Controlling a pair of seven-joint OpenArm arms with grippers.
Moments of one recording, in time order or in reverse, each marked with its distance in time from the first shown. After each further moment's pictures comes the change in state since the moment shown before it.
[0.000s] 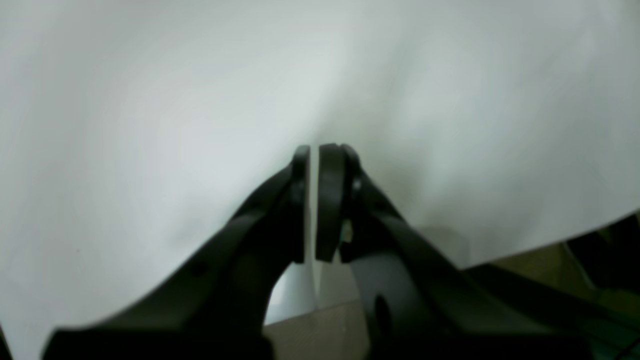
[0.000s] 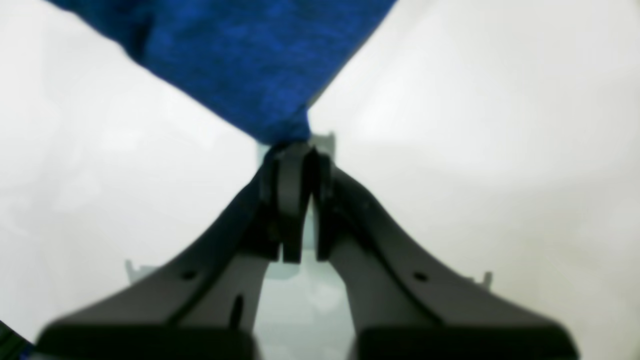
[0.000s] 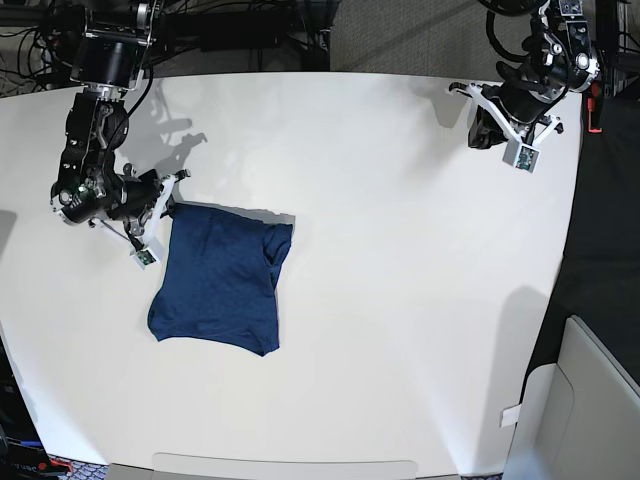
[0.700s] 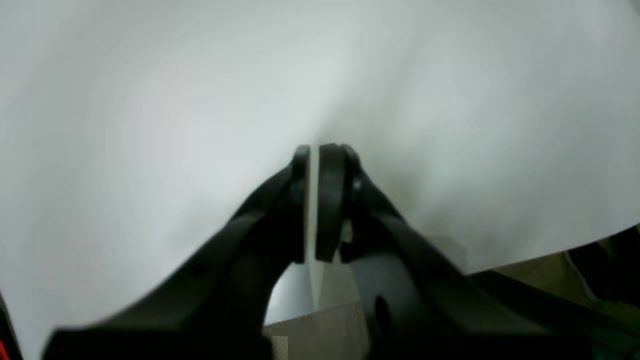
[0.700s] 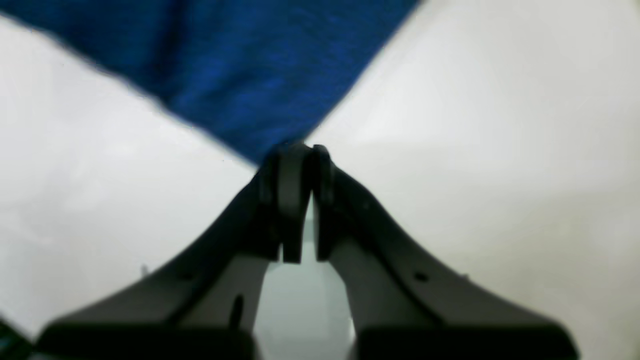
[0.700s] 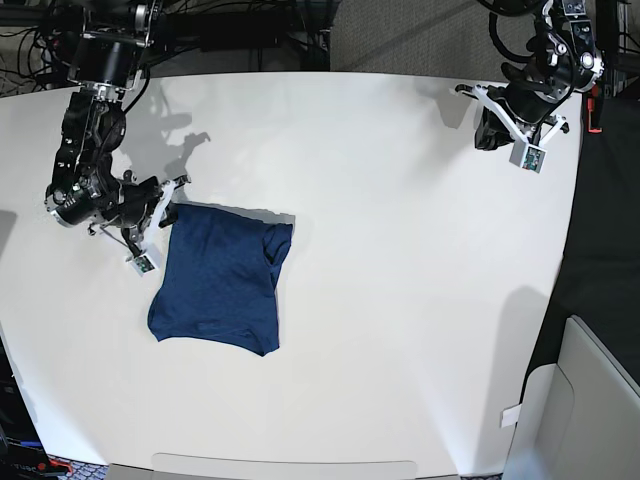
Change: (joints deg) left arm 0.0 -0.2 -1.2 0.0 0.0 -0.1 0.0; right arm -1.7 0.3 0.1 5.8 5.3 0.0 -2.4
